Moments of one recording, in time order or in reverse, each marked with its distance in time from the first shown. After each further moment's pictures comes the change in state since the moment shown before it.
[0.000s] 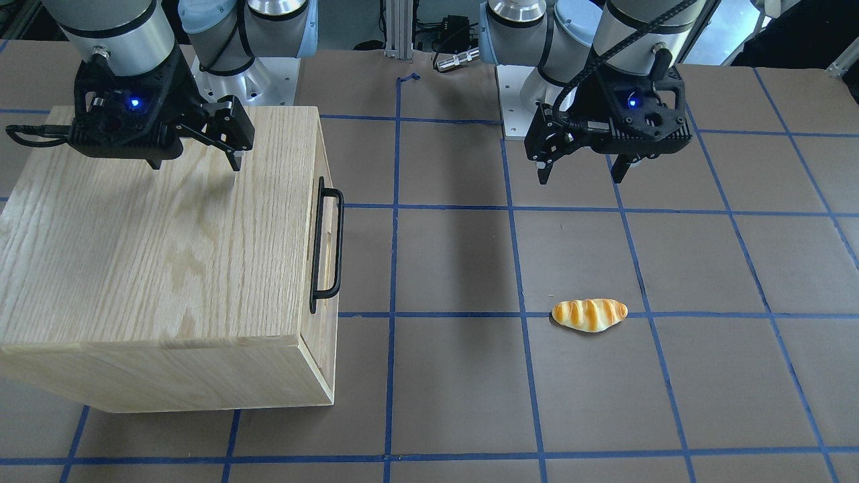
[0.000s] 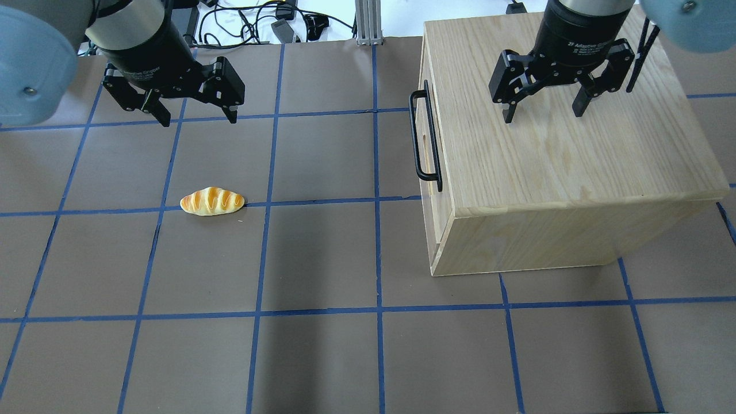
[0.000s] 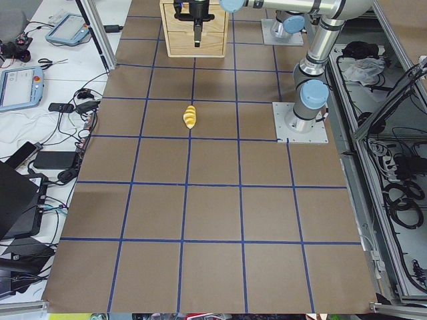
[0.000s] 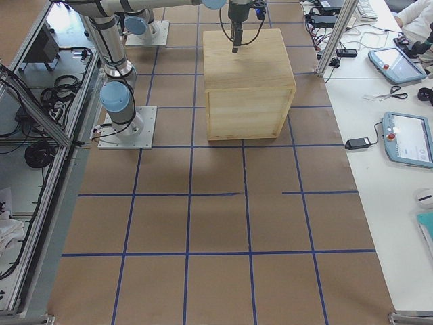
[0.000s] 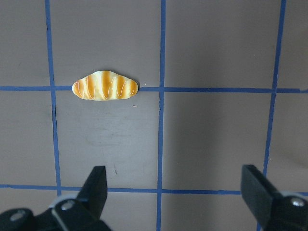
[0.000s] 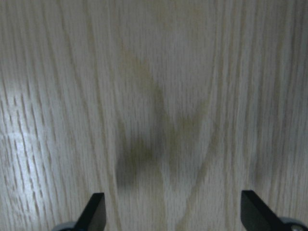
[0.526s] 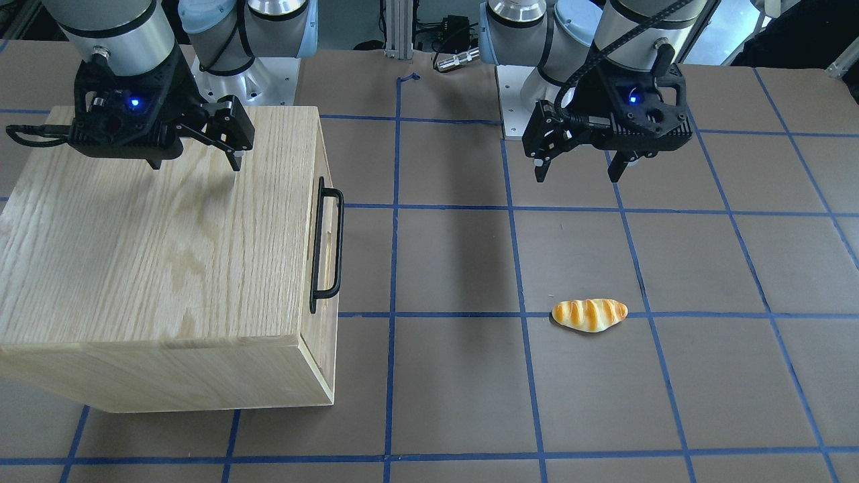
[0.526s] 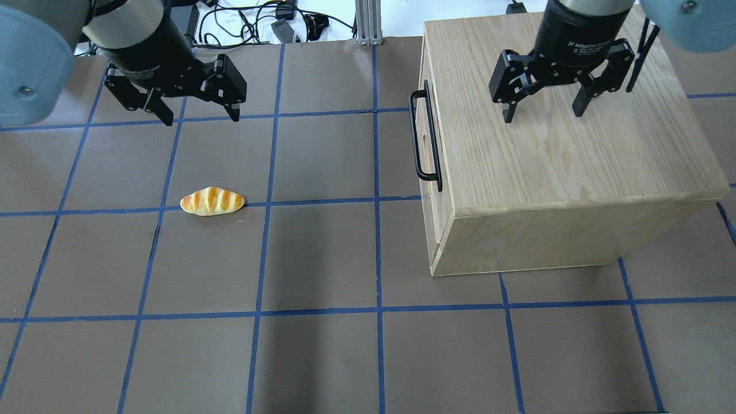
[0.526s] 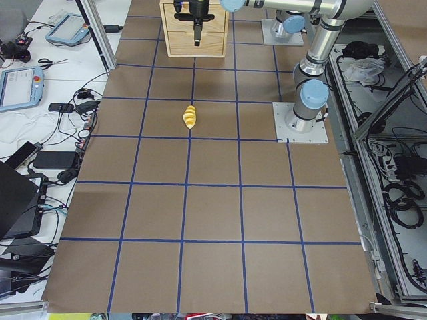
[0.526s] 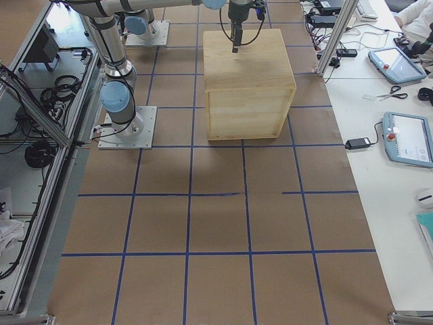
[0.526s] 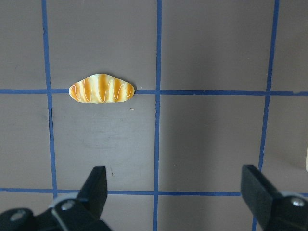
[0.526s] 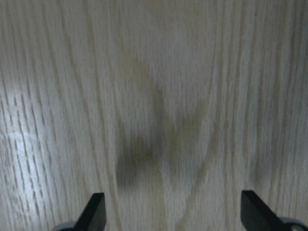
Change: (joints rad) left arm -0.001 0.005 -0.003 -0.001 -0.019 -0.003; right arm 0.000 0.000 -0.001 0.000 0.000 0.000
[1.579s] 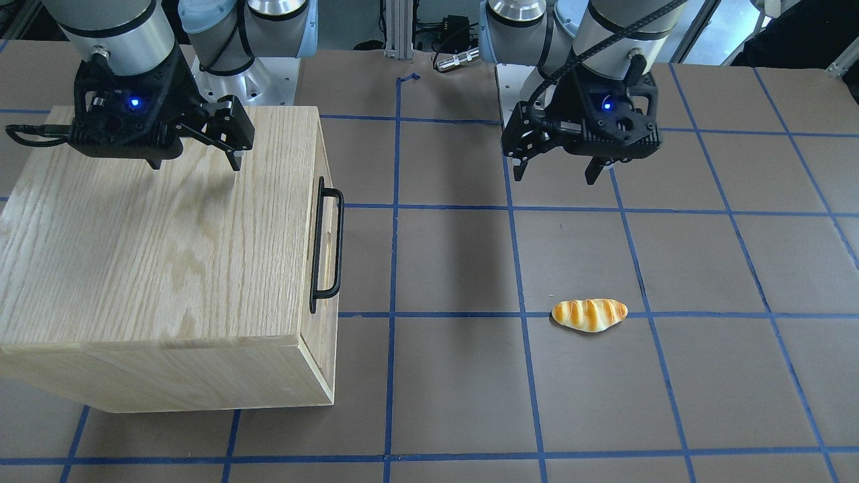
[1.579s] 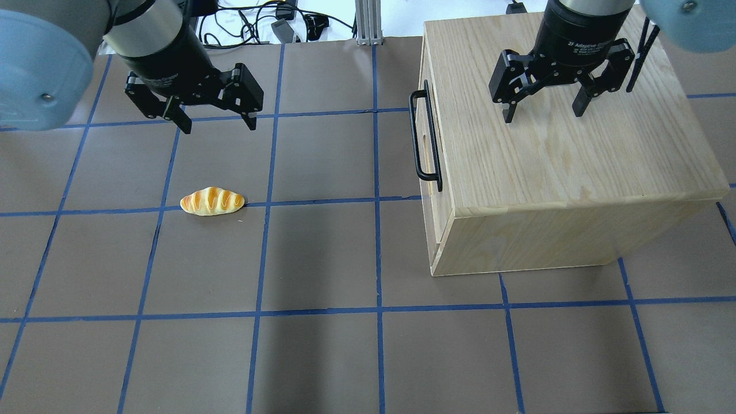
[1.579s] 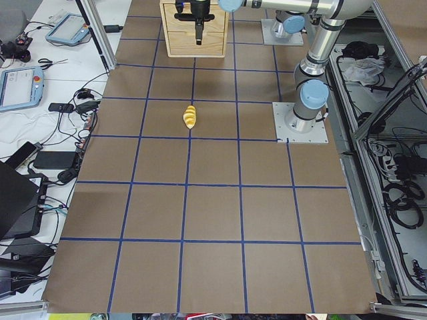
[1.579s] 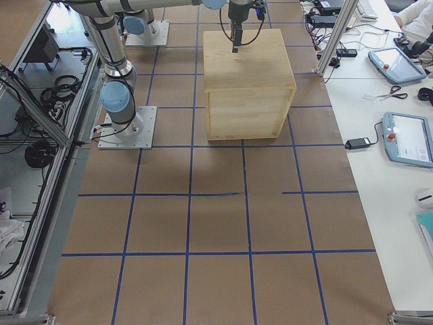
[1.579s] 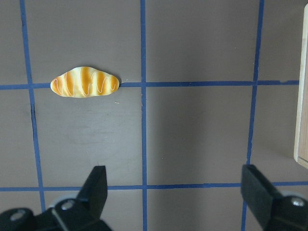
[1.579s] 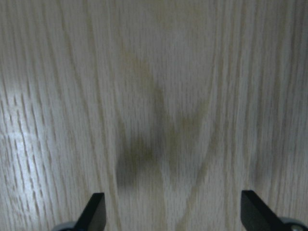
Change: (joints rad) left arm -0.061 -0.037 -0.003 -0.006 -0.069 0.003; right arm 0.000 0.000 0.000 0.000 0.000 0.000
